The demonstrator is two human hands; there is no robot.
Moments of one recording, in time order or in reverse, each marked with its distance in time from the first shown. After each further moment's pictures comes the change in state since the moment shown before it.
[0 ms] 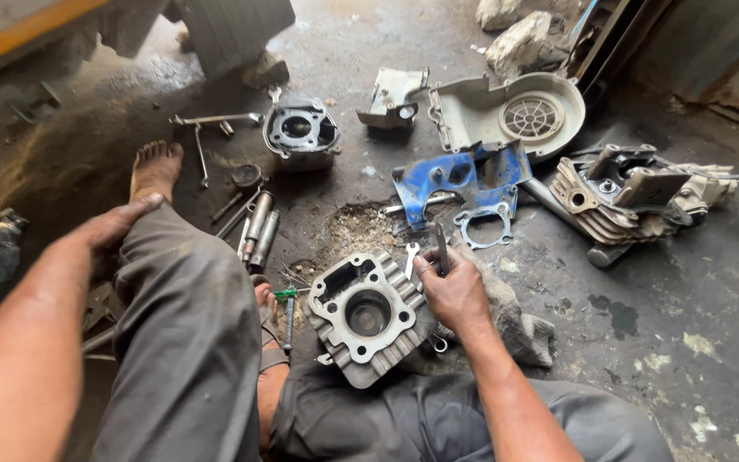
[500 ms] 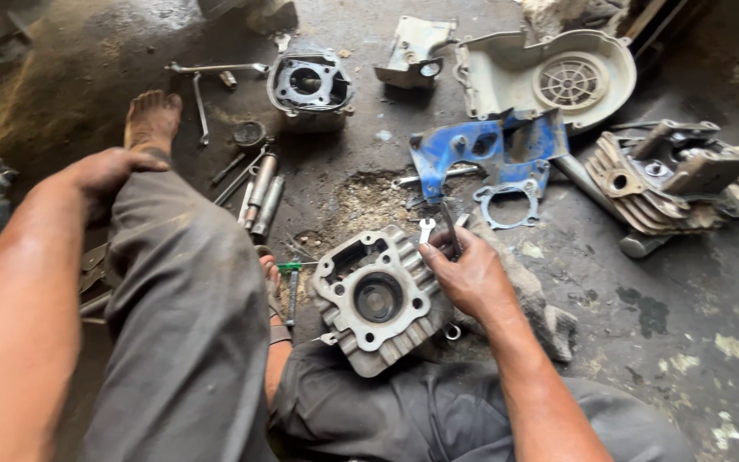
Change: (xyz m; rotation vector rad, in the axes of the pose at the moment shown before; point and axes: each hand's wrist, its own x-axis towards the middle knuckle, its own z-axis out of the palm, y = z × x) left_hand 0.010 0.025 0.011 -0.117 -0.199 -0.018; right_hand 0.008 -0.011 -0.007 -0.055 -0.185 -0.012
